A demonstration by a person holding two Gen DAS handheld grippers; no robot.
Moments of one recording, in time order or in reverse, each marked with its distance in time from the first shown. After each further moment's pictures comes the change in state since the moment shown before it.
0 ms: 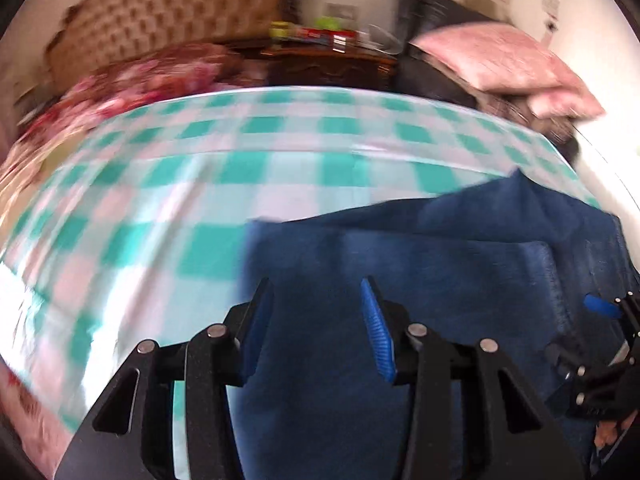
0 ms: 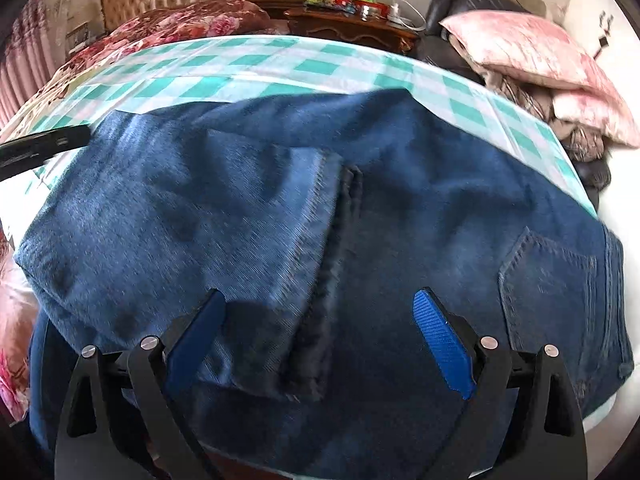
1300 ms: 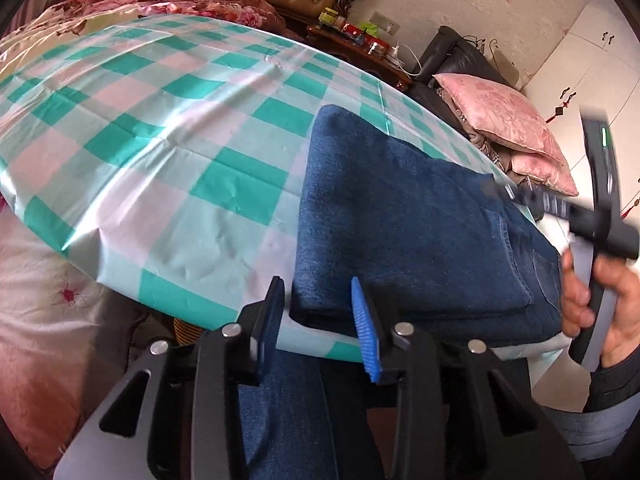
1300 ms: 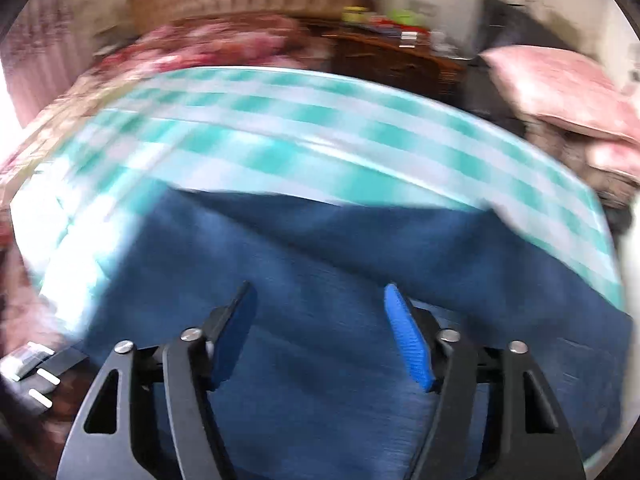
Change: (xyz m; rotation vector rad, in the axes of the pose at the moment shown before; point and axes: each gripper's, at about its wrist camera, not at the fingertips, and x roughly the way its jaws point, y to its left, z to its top) left arm -0.062 0.069 -0.136 -0.373 -0.016 -0.180; right arm -0.005 0.086 0.102 -0.077 -0.040 0.140
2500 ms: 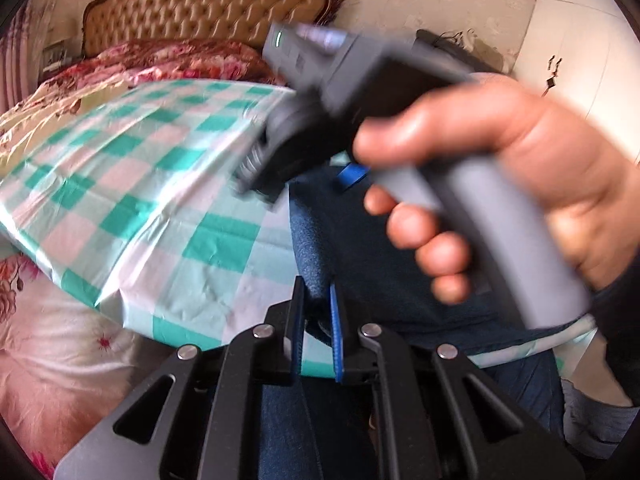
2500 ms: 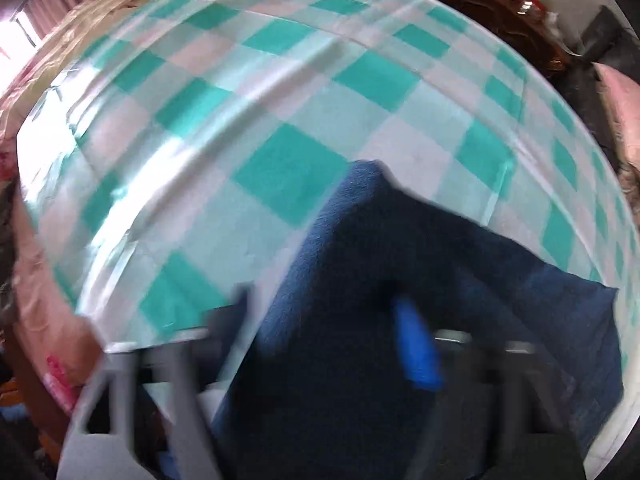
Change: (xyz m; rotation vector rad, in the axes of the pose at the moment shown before) left arm -0.028 -0.058 0.010 0.177 -0.117 0.108; right arm 0.091 0.147 0.053 -0.162 0.371 0.014
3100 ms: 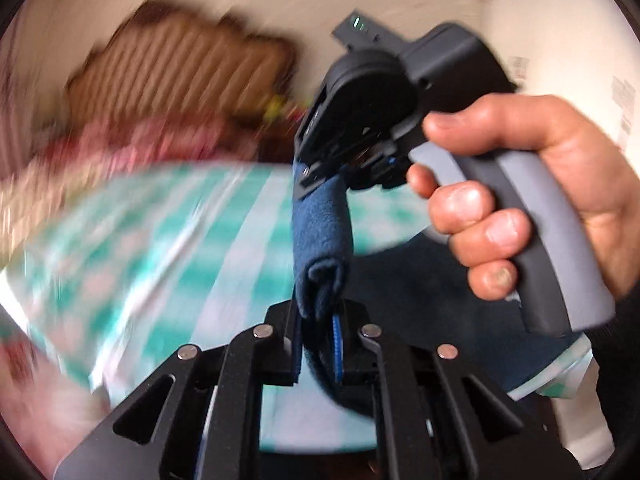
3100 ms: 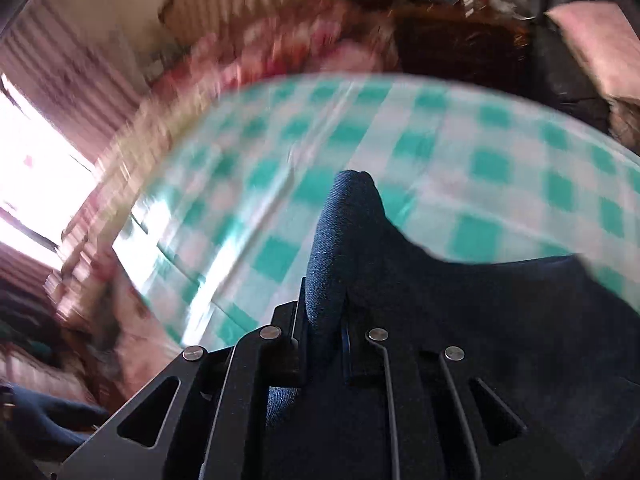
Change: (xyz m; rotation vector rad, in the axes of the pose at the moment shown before) left arm -0.038 -0.142 0.059 0.217 -0.220 0.014; right arm -0.150 -0.166 -0.036 0.255 -0.289 0.378
